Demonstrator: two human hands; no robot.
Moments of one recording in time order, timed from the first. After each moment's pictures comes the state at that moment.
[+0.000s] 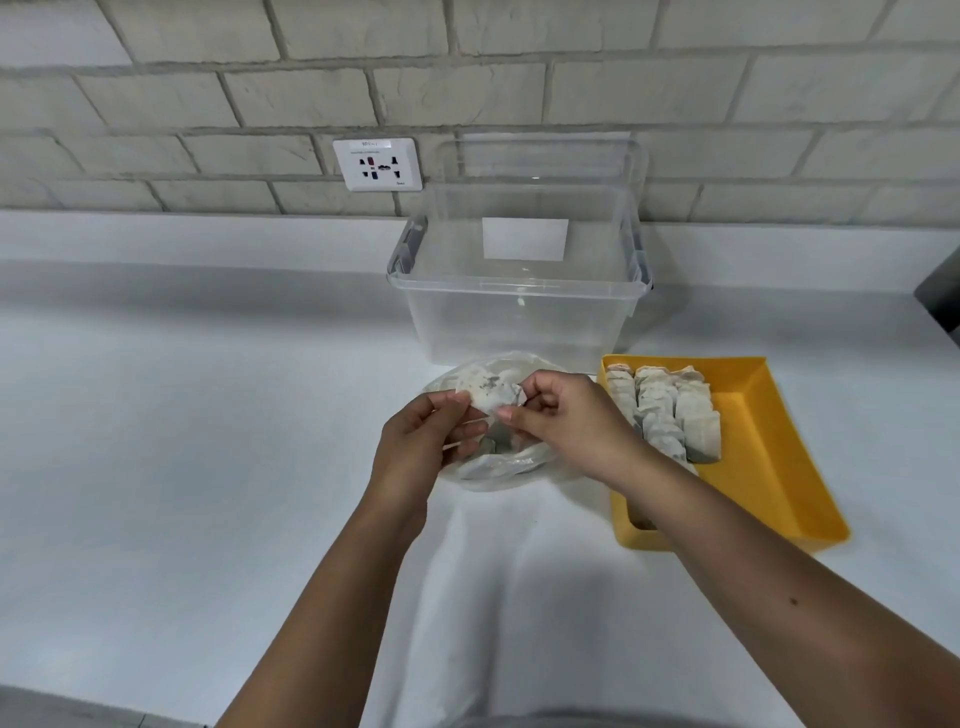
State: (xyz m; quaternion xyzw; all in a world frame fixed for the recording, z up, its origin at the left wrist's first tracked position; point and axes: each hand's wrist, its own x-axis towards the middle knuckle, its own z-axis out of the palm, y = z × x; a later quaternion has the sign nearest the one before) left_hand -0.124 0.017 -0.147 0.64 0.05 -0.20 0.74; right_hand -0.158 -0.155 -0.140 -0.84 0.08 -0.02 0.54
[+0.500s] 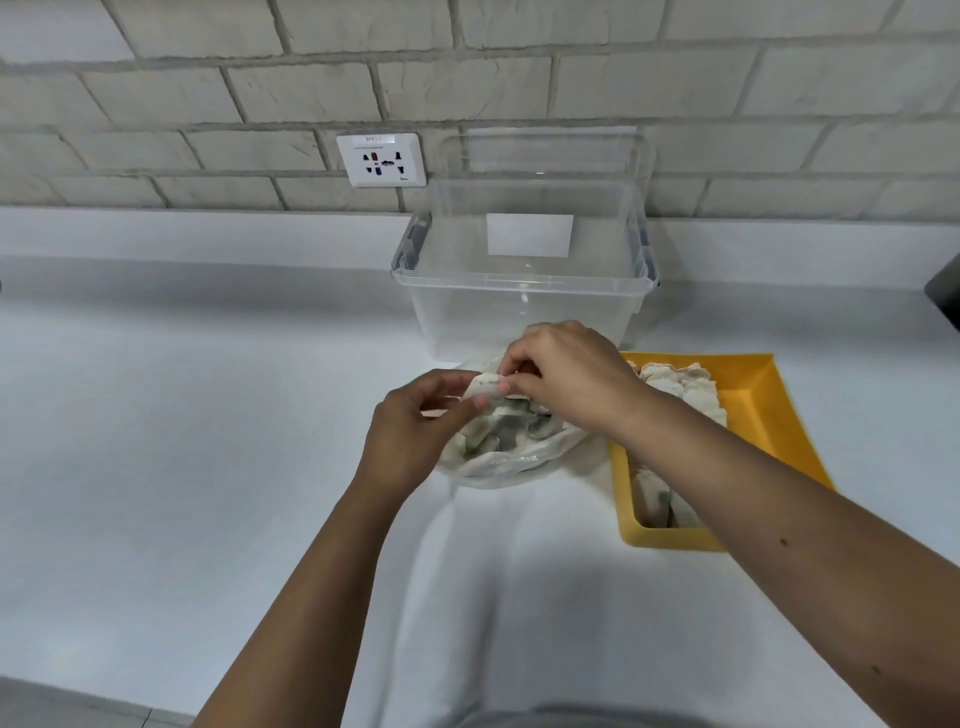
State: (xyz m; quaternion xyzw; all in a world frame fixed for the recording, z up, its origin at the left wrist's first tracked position) left_hand -0.110 0.027 -0.137 0.80 -0.12 -0.12 0.57; right_hand -0.133 -0.156 -0.088 -0.98 -0.03 -0.03 0.22
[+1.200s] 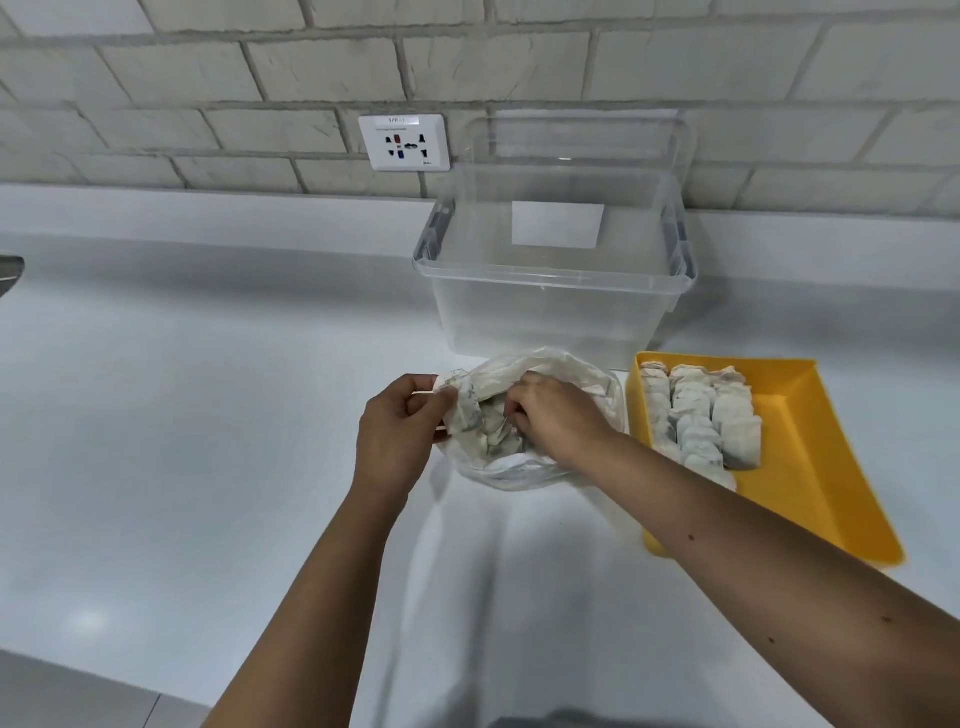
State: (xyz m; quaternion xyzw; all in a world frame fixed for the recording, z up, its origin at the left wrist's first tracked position) left_hand -0.094 0.045 -0.162 0.76 0.03 -0.09 0.65; right_hand -0.100 -0.143 -0.189 -0.99 -0.04 0.05 0.16
